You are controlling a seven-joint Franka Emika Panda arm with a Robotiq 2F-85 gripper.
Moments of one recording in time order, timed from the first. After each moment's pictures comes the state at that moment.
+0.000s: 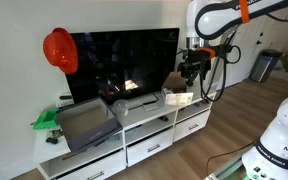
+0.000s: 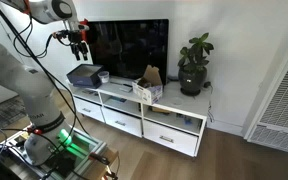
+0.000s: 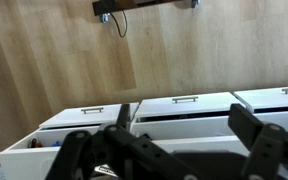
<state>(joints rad) 0.05 -0.48 0.29 -2.46 0.02 1.86 0.44</state>
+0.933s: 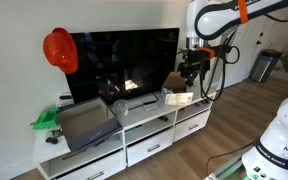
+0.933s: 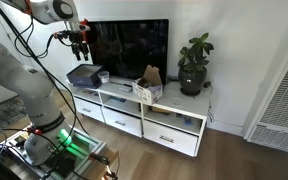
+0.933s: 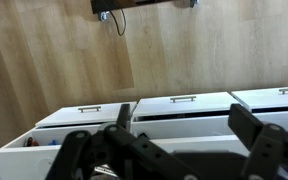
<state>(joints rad) 0.05 -0.47 0.28 -2.46 0.02 1.88 0.42</state>
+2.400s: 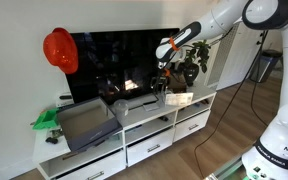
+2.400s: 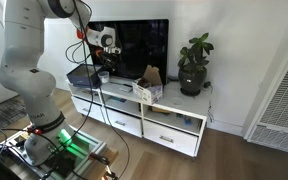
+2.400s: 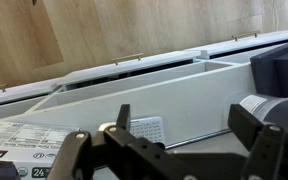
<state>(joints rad) 0.07 0.44 0.12 -1.89 0.15 2.29 0.25</state>
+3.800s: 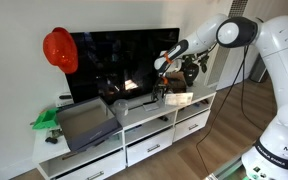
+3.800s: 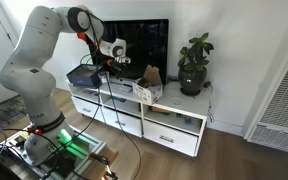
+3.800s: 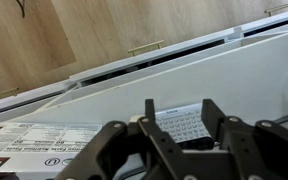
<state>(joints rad) 0.07 0.72 0.04 -1.66 0.15 2.29 0.26</state>
